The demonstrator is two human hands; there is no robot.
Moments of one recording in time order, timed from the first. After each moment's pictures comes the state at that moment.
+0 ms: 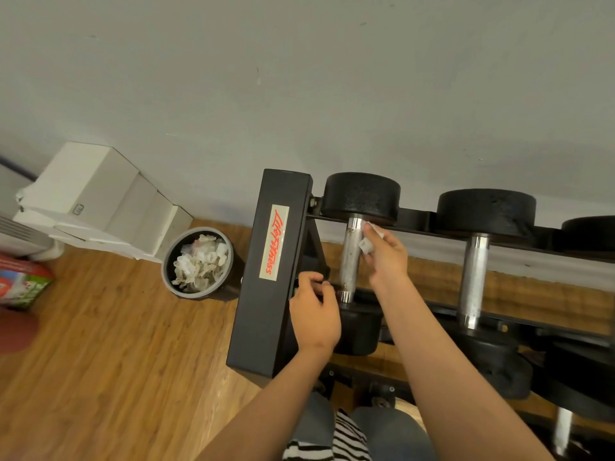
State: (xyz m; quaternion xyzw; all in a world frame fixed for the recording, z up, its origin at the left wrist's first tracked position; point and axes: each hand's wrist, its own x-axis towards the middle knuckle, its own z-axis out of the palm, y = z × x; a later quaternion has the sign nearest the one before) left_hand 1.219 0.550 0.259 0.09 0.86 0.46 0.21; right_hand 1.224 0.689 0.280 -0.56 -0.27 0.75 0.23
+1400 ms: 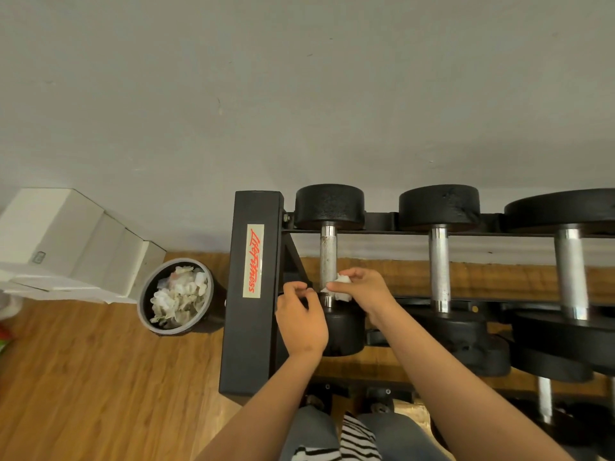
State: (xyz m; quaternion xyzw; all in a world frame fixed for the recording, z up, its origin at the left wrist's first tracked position) left_hand 1.216 0.552 0.255 0.11 0.86 0.46 0.19; right_hand 1.277 0.664 0.270 -0.51 -0.52 0.68 0.05
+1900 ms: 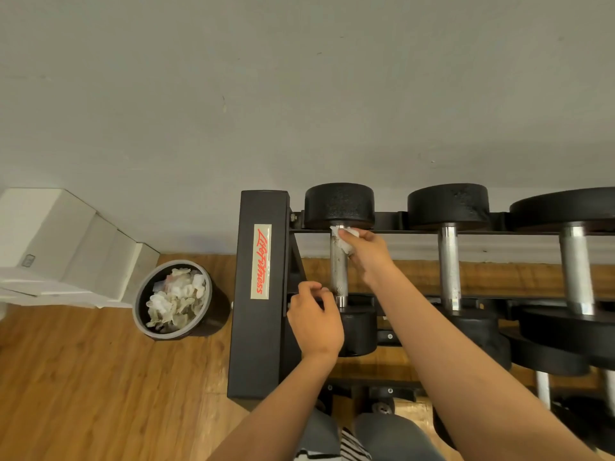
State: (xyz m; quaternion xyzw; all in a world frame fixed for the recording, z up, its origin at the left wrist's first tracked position) left_hand 1.214 0.551 0.256 0.14 0.87 0.44 0.20; right_hand 1.218 0.693 0.282 -0.56 -0.39 0.71 0.19
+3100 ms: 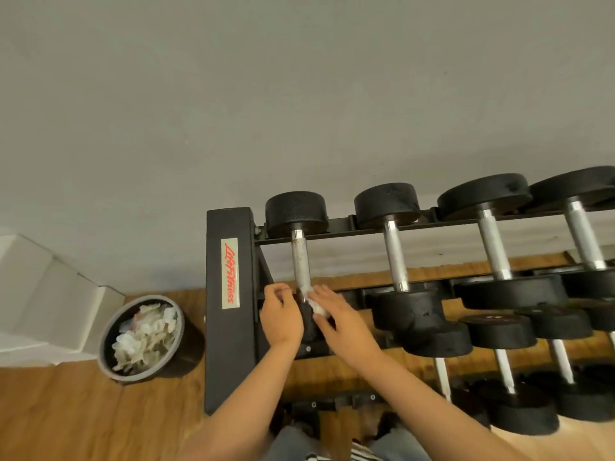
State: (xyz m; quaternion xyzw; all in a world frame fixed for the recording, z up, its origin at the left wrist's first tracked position) left_hand 1.213 0.538 0.250 0.16 0.81 0.51 0.24; right_hand 1.332 0.579 0.272 -0.36 -0.82 0.42 0.14
